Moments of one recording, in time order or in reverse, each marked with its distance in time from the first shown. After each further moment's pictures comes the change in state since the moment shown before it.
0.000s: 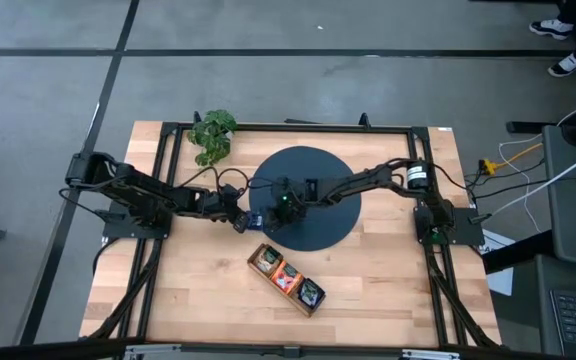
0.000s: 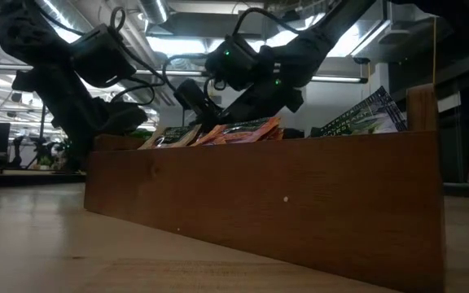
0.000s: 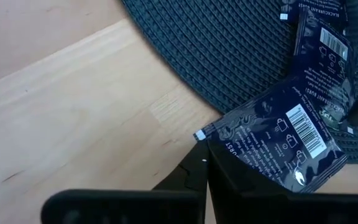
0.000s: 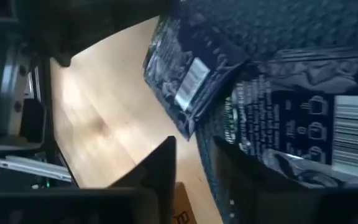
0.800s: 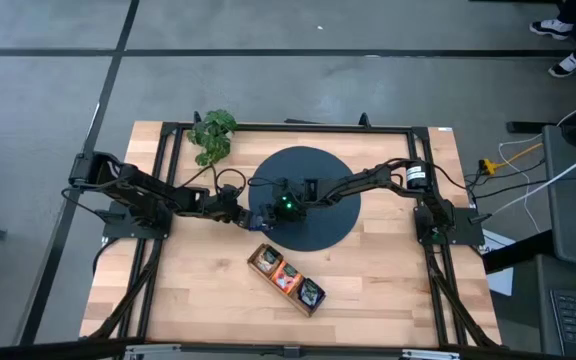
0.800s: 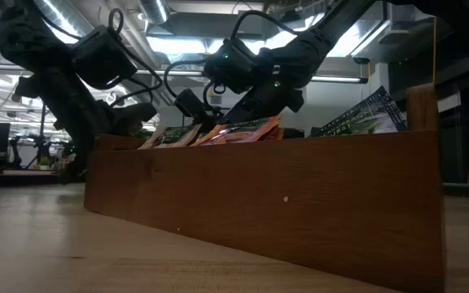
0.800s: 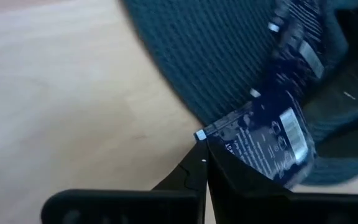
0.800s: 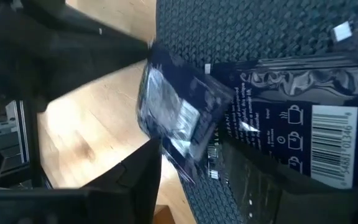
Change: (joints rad) left arm 0.000 0.006 -0.006 0.139 0.055 -0.198; right arm -0.002 0.011 0.003 -0.034 0.096 0.034
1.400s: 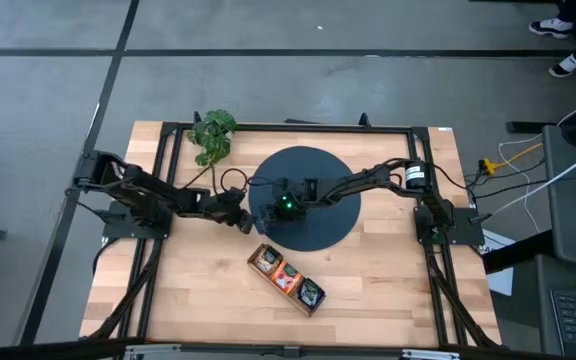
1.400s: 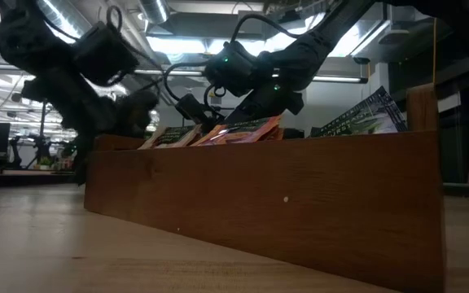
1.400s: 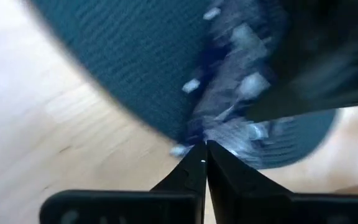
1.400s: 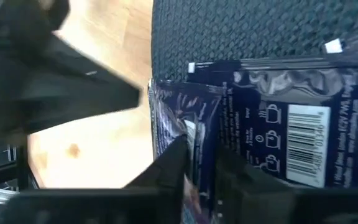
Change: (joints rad) left arm 0.000 0.031 0.000 0.134 0.082 0.096; right arm 0.000 0.005 -0.002 0.009 0.007 -0.054
